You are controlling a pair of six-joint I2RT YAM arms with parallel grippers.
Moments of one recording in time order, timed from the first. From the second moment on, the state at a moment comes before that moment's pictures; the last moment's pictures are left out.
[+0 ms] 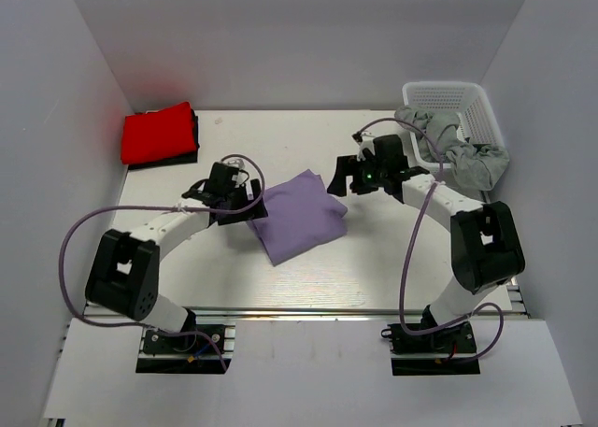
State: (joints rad) left arm -0.37 1.52 0.88 -0.30 0.08 -0.47; right arm 0.36 1.66 1.08 -0.14 -0.43 0.21
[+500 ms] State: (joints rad) left arm -0.37 1.46 0.78 -0.26 0.04 -0.56; right arm 0.47 1.85 1.11 -0.19 -0.23 0.23
